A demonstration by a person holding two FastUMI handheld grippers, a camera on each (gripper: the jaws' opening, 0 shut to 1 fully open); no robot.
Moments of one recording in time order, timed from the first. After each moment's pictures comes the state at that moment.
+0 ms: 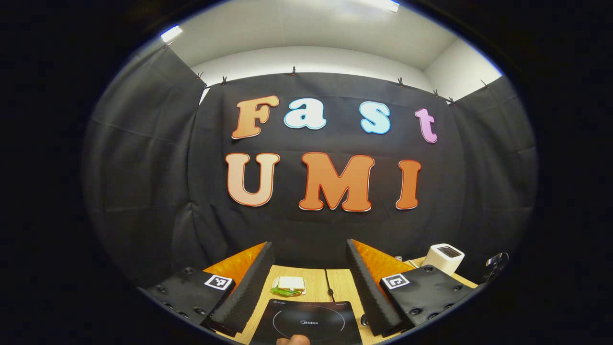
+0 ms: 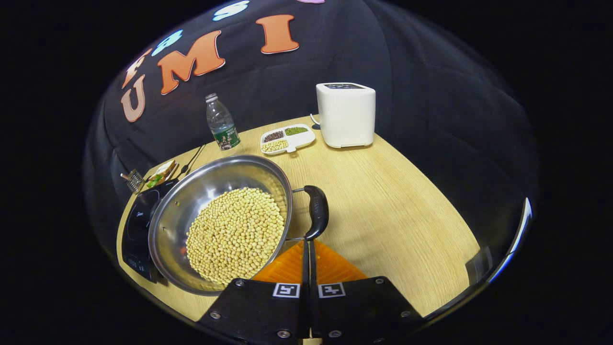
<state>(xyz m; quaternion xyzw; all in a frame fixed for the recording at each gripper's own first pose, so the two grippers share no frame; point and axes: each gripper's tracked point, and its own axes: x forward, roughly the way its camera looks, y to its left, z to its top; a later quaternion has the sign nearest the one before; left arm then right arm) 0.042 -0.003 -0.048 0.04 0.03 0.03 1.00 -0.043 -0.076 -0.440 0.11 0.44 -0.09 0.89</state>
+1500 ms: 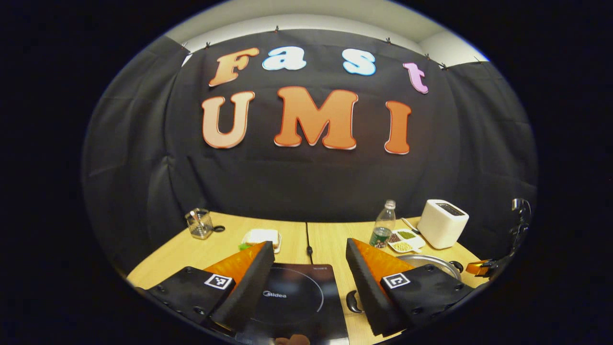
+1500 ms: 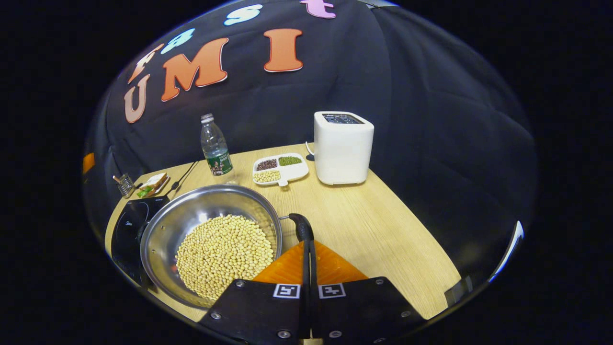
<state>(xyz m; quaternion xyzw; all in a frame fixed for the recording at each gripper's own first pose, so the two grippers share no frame) 0.062 -0.071 -0.267 0.02 0.19 -0.01 0.98 0.007 -0.102 -0.409 0.05 0.36 -0.10 0.92</state>
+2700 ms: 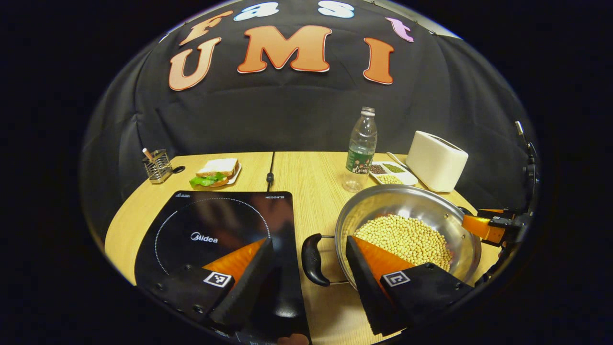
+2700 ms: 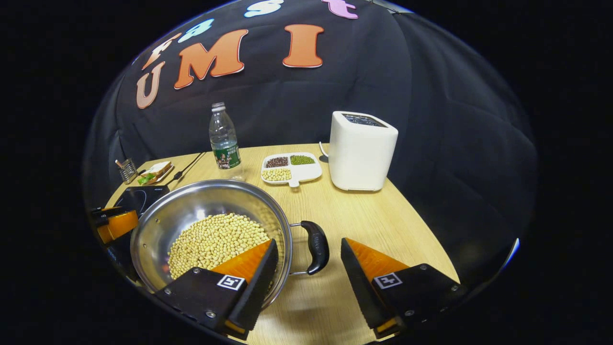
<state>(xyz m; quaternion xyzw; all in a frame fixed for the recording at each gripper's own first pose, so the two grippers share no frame) 0.042 -0.135 -0.426 0.04 0.34 -0.04 0.94 0.042 -0.093 -0.441 0.03 0.38 -0.07 0.92</state>
